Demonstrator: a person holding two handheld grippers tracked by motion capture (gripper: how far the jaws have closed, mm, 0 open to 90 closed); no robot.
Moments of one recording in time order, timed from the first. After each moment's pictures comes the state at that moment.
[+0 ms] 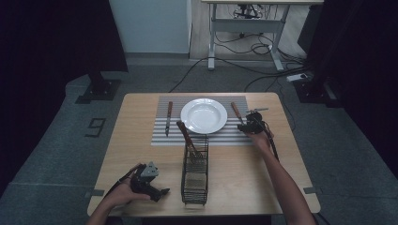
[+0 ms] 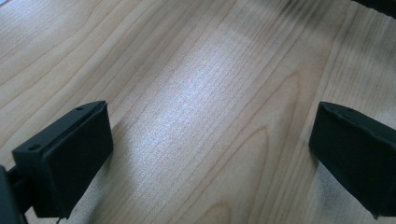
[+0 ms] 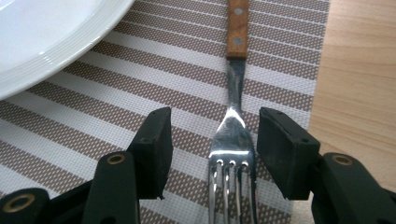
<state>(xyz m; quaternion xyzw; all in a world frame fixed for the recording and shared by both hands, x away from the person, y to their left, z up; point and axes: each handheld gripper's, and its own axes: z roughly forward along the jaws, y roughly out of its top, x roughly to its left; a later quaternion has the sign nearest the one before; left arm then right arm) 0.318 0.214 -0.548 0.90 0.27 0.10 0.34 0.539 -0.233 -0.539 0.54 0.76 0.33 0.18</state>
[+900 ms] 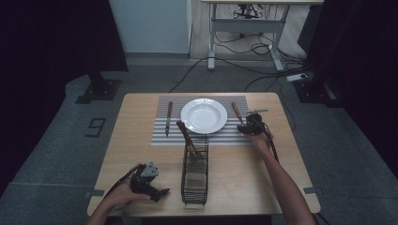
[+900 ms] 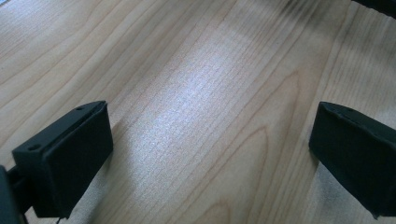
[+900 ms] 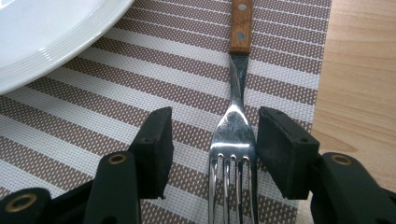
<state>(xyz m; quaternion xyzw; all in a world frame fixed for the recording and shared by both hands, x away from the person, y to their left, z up) 0.317 0.213 -0.548 0.90 0.27 0.10 0.34 0.534 -0.231 -0.542 0.54 0.75 0.33 0.18</state>
